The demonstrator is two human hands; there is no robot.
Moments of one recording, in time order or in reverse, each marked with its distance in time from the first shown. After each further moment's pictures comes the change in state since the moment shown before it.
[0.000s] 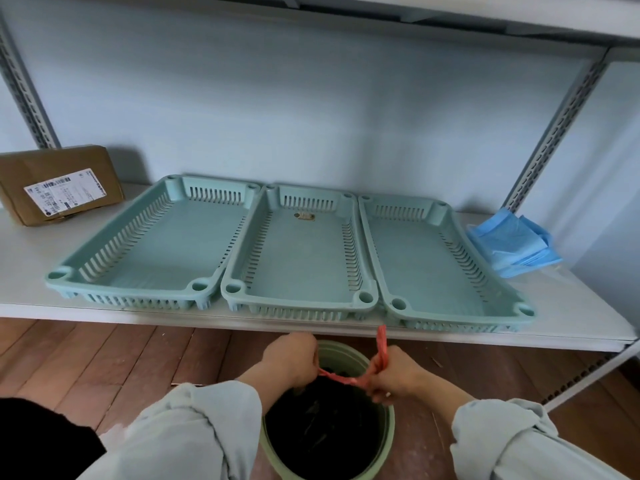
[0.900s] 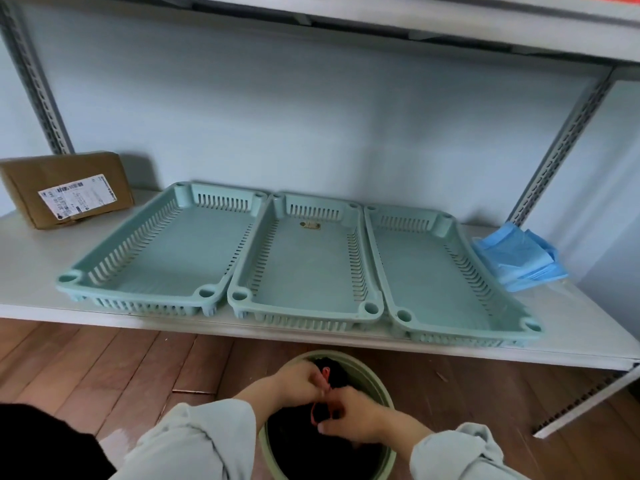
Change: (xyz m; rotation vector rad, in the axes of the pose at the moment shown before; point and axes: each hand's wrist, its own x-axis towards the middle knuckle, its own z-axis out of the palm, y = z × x) left_hand 0.003 -0.014 0.024 -0.528 -0.256 0.013; right_hand 0.027 0.002 0.062 -0.298 -0.210 -0.208
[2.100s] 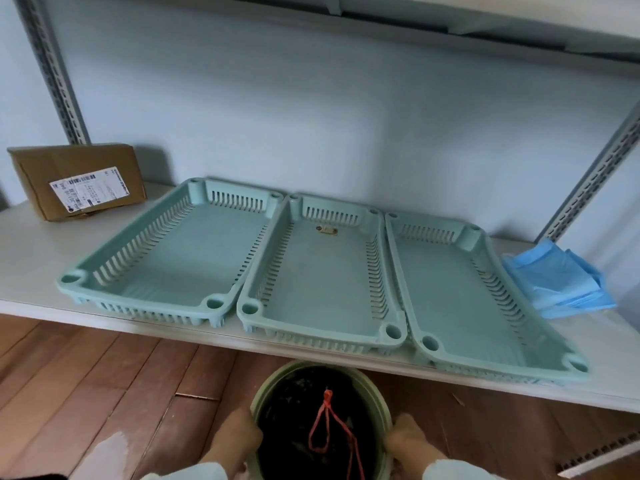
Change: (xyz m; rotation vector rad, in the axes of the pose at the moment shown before) left_hand 0.006 -0.108 0.007 -0.042 0.341 -0.547; right_hand 0.026 0.051 0.000 0.295 0.373 0.707
